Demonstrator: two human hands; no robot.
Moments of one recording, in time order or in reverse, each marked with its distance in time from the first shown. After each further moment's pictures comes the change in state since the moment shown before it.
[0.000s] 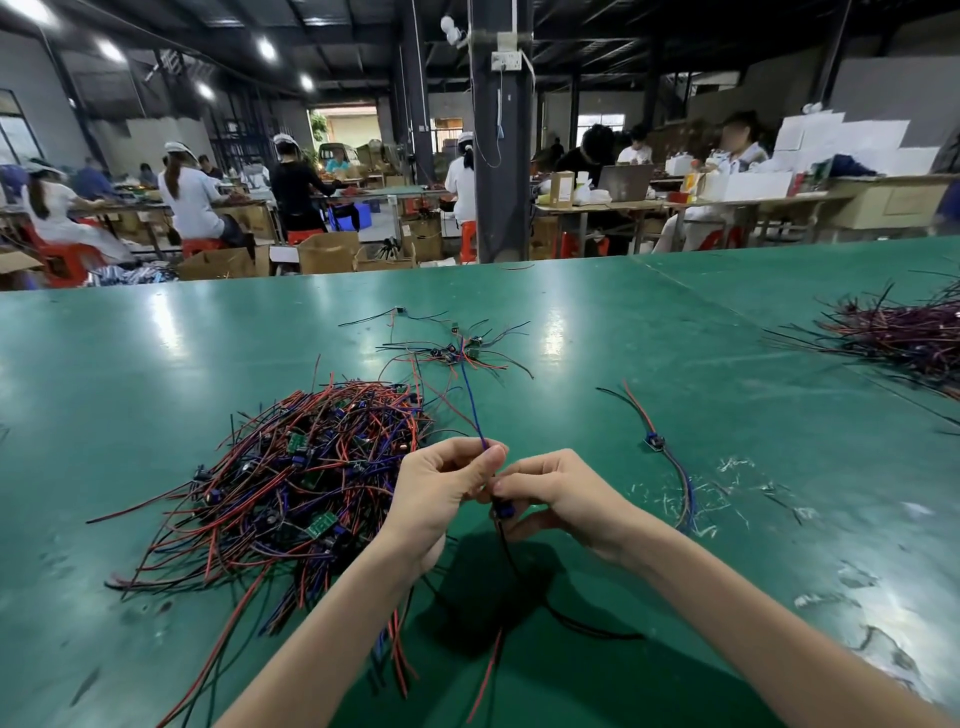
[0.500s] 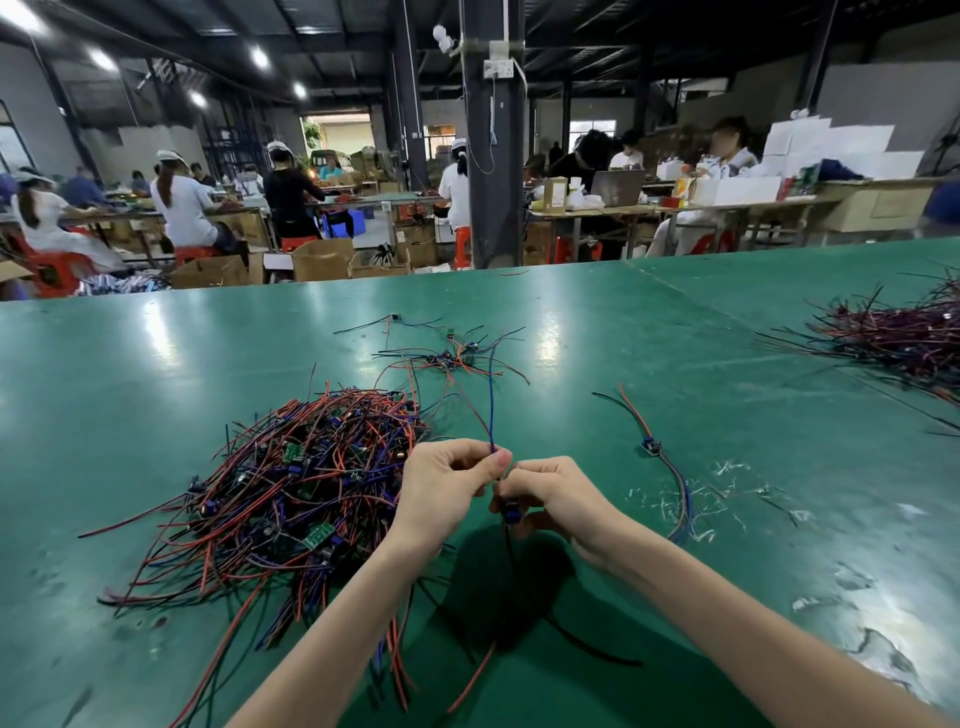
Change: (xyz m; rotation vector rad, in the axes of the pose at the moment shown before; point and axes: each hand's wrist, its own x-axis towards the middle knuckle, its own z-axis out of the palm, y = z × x) left_hand 0.017 -0.003 -0.001 0.338 -0.026 0.139; right_hand 0.005 0.001 0.006 -0.001 0.163 -0.004
